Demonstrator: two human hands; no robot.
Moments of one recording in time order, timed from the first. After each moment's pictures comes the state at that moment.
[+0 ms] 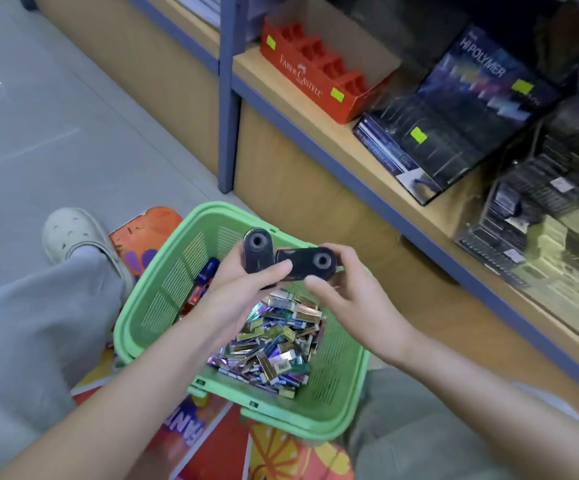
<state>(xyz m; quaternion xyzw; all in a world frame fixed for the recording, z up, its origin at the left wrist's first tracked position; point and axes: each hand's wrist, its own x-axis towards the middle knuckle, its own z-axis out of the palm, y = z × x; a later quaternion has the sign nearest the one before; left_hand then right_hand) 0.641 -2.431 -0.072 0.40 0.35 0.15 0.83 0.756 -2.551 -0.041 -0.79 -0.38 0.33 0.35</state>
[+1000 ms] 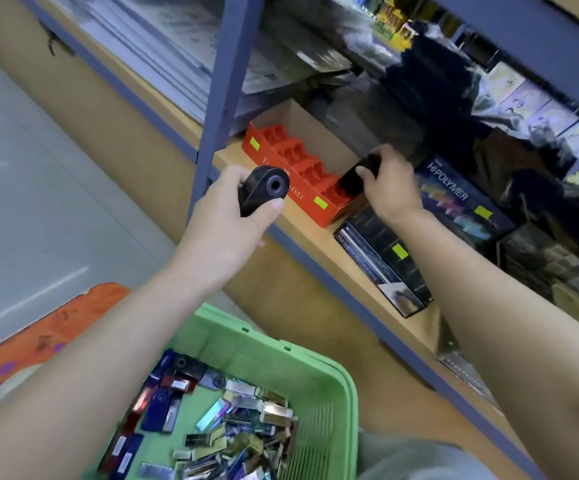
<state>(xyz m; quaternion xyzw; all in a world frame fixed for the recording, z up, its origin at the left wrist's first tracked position) 0.724 -2.304 0.030 0.68 0.27 0.32 0.59 0.960 -2.380 0.058 -0.90 -0.38 -0.10 0.19</state>
